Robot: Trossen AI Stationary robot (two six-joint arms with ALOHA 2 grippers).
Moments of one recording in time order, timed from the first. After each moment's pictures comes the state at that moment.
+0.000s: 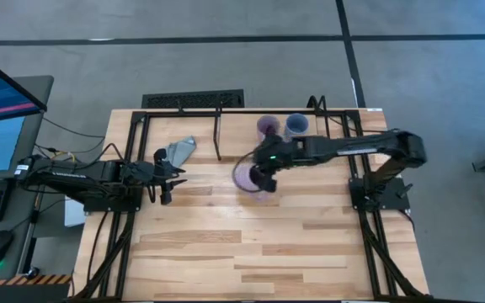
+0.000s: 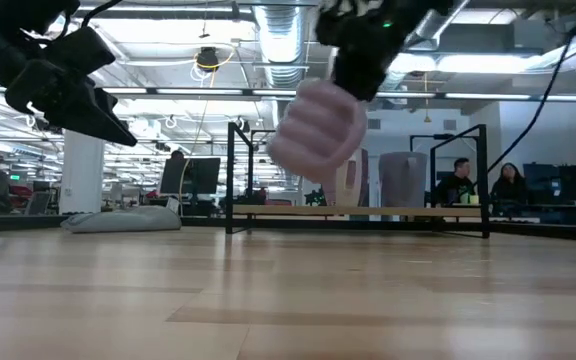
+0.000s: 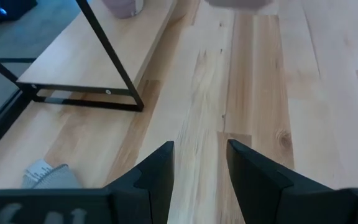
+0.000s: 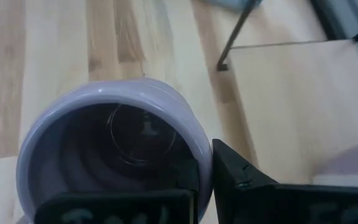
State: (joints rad) left arm -0.03 0.50 0.29 -0.34 -0.28 -0.01; right arm -0.06 1.58 1.22 -0.51 0.12 -0.03
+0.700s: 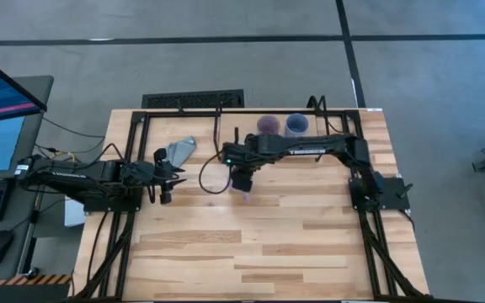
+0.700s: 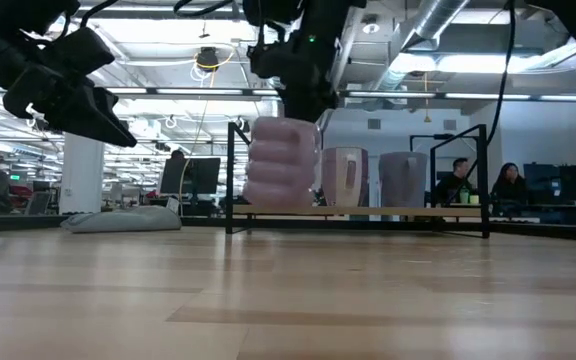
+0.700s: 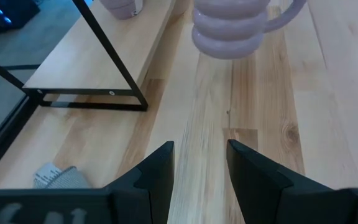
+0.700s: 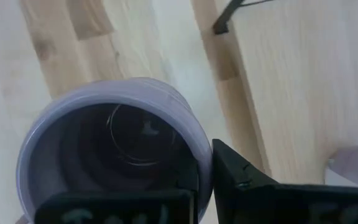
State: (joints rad) left arm -0.03 0.50 0.29 -0.35 -0.30 0.04; right arm -0.05 2.09 1.90 -1.07 0.19 0.13
